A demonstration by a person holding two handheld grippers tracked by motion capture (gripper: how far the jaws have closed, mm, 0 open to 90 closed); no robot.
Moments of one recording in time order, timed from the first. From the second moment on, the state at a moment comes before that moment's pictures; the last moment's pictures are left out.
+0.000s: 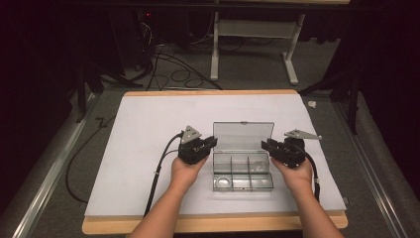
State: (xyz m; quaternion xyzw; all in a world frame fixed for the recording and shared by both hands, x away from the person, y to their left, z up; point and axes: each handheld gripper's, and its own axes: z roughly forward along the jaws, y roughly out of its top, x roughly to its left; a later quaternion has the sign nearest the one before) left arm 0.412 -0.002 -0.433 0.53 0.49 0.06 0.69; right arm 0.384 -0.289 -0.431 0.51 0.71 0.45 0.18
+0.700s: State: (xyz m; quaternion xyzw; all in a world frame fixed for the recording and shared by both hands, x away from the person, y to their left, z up) left arm 0.387 0.002 -0.442 0.52 0.48 0.06 0.70; right arm 0.357 -0.292 -0.434 0.50 0.71 0.46 0.19
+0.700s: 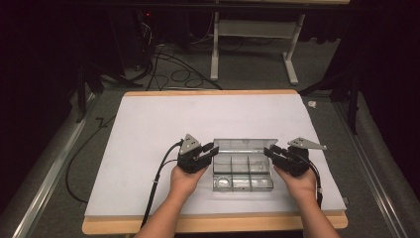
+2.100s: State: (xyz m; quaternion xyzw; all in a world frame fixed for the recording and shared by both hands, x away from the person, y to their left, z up) left arm 0.334 0.011 -0.474 0.53 0.47 0.09 0.70; right arm 0.296 -0.296 -0.457 0.49 0.71 0.43 0.25
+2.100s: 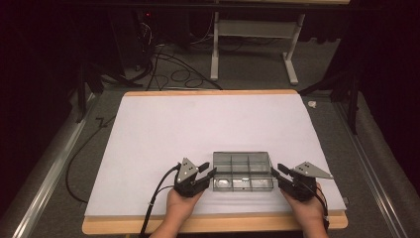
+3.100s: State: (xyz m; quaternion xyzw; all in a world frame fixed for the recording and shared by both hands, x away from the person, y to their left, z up) left arm 0.319 0.015 -0.476 0.55 0.46 0.09 0.69; right arm 0.294 -0.297 -0.466 0.50 0.71 0.42 0.26
